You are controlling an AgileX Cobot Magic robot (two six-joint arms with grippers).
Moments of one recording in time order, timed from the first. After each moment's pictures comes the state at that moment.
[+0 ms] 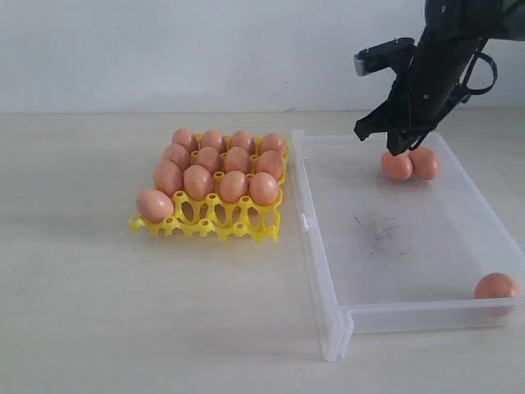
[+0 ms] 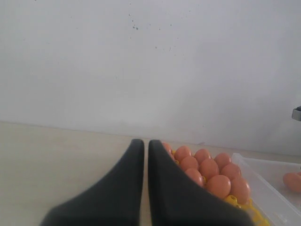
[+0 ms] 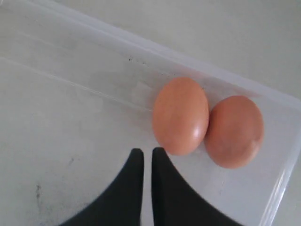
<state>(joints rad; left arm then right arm) -0.12 0.00 0.00 -0.39 0.02 0.19 0.22 2.14 -1.75 -0.01 0.95 -0.24</state>
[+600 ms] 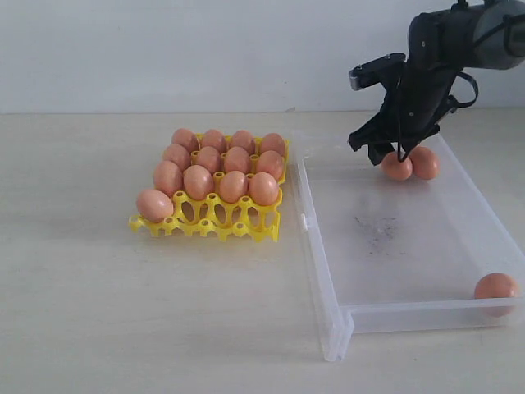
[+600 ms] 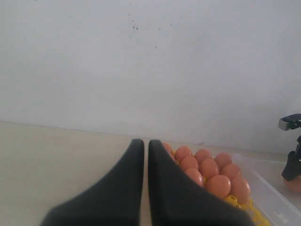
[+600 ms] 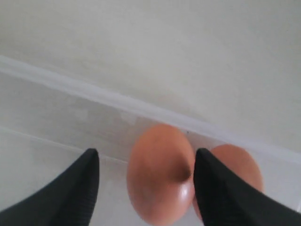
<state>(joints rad) -0.12 0.00 0.00 -0.39 0.02 0.19 0.22 2.25 -1.79 -0.08 0.81 -0.17</state>
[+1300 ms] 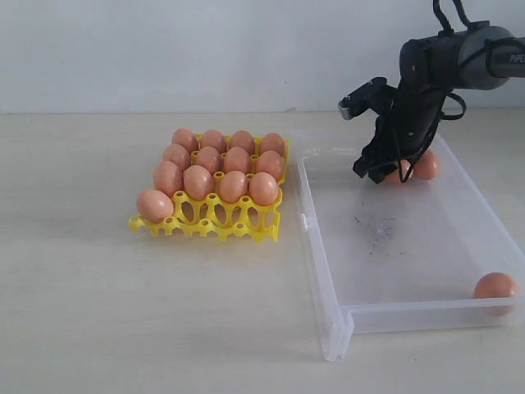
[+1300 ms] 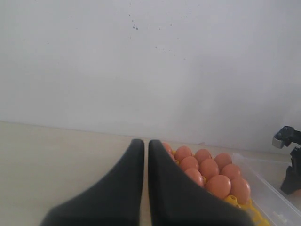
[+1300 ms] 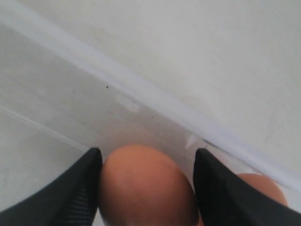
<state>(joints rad) -0.12 0.00 0.00 -0.39 0.02 0.19 0.22 2.32 -1.79 -0.09 0.80 -0.41</state>
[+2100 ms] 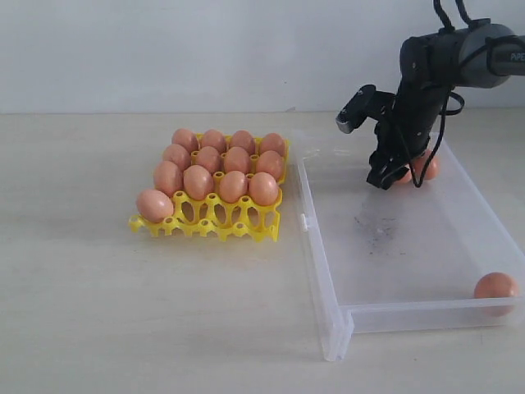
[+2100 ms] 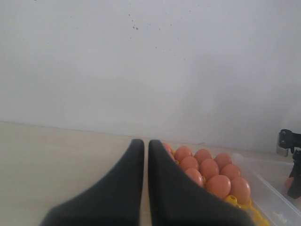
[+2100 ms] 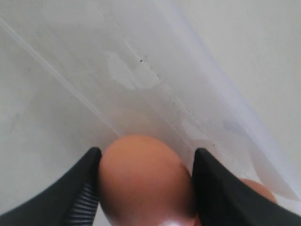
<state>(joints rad) -0.12 0.00 0.00 -0.39 0.02 0.19 0.22 2.32 -1.80 -0.08 0.86 -0.68</state>
